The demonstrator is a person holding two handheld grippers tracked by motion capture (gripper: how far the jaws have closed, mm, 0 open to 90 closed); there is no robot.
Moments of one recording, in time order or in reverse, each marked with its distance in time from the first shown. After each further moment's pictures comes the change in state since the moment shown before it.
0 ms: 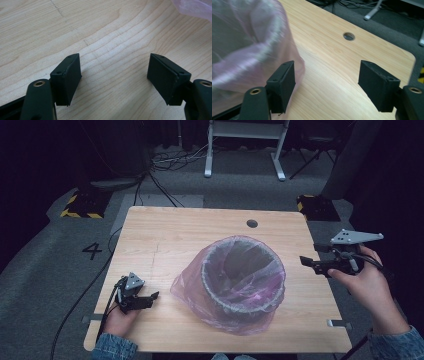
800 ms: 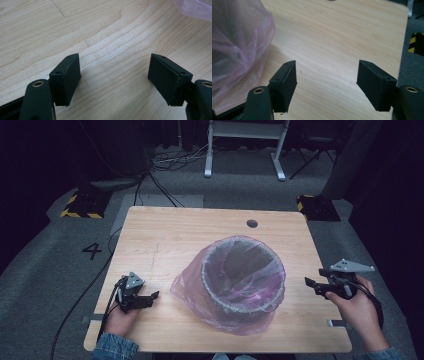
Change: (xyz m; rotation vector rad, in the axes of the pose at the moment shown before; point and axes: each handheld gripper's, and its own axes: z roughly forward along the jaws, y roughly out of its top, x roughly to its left) left arm 0.001 0.001 0.001 0.002 0.007 -0.003; right arm -0.012 -0.104 0.035 0.052 -0.100 0.131
